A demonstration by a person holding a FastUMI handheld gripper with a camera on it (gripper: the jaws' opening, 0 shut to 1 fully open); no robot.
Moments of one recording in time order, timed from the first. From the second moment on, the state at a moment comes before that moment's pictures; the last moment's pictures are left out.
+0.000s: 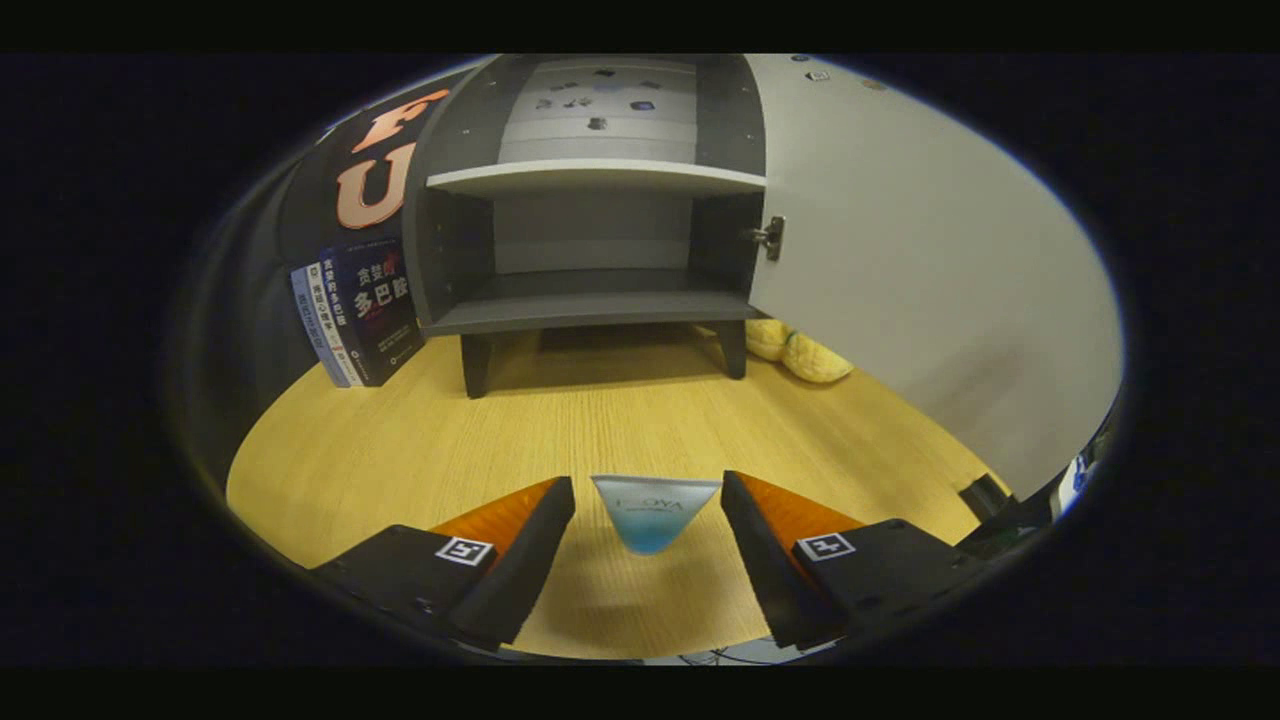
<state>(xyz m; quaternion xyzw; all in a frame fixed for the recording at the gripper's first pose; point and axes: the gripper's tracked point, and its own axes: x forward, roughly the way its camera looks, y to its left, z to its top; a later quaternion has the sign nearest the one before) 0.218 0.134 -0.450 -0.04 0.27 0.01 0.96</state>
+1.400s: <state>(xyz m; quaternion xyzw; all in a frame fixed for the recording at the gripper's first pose) 0.302 0.216 -0.150 -0.06 0.23 0.11 0.97</state>
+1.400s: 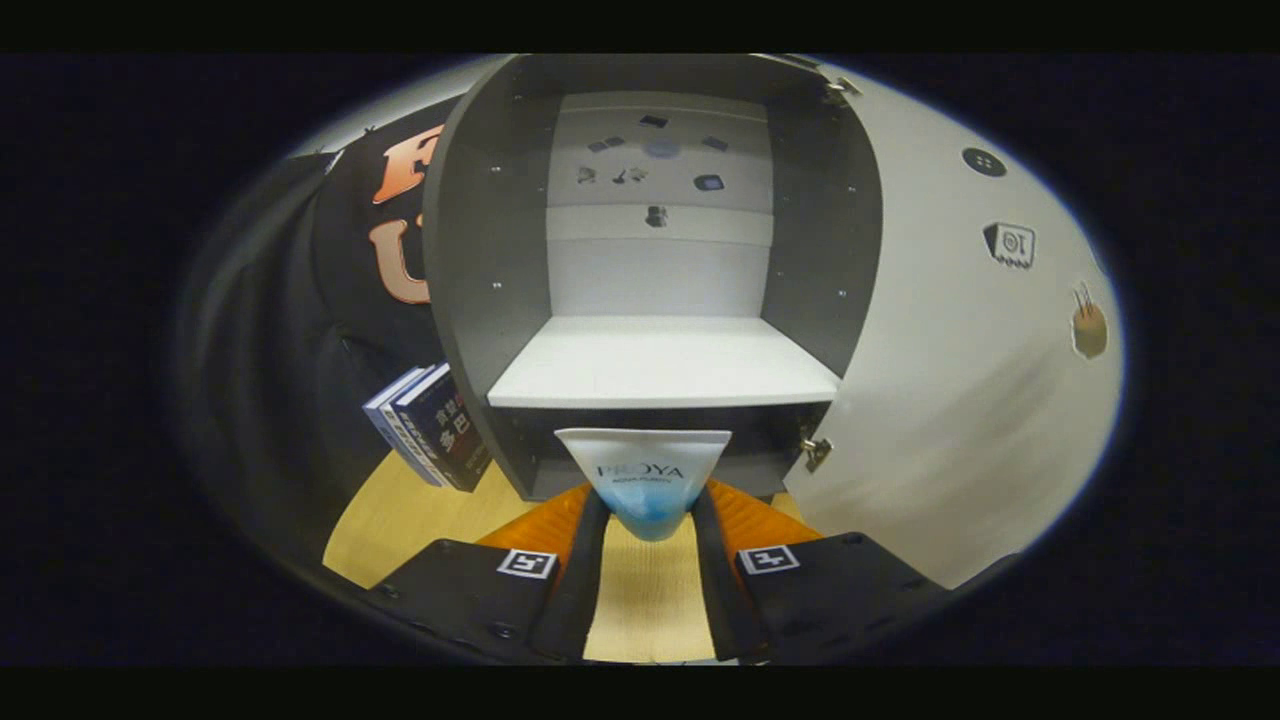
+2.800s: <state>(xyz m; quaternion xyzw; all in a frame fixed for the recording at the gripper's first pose) 0.515 0.232 -0.133 -0.06 0.31 0.12 0.94</state>
